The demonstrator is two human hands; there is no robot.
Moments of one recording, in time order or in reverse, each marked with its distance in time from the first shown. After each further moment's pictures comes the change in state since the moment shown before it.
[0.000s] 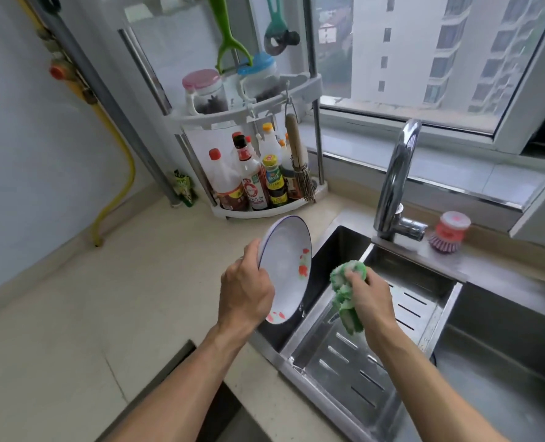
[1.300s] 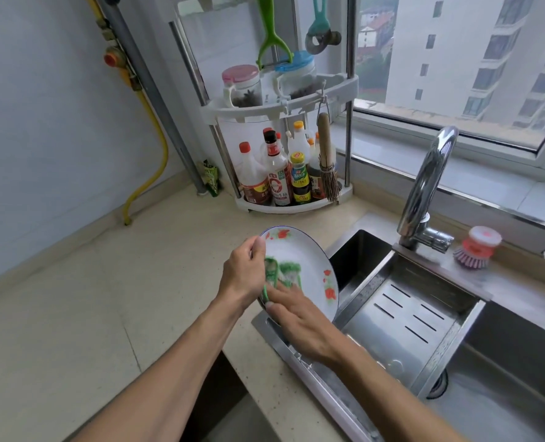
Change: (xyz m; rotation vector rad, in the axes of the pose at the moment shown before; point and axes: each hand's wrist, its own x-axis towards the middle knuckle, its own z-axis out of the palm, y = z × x) left_hand 0.006 -0.014 -0.018 -0.402 -0.070 -0.421; right_hand -0.045 -0.001 0.072 -0.551 -0.851 -0.636
